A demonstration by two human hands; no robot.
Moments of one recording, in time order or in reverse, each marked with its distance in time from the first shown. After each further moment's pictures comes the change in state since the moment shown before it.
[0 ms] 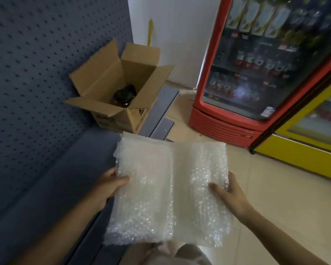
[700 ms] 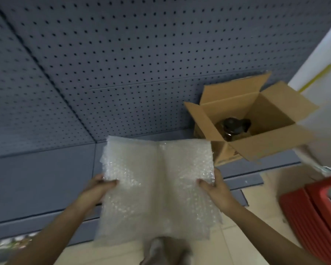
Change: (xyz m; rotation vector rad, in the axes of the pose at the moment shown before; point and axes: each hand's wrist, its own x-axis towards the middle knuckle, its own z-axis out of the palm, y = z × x) left_hand -0.094 -0.072 -0.068 -0.461 0.796 -0.104; right_hand 0.147 -0.137 0.172 -0.207 -0.843 -0.245
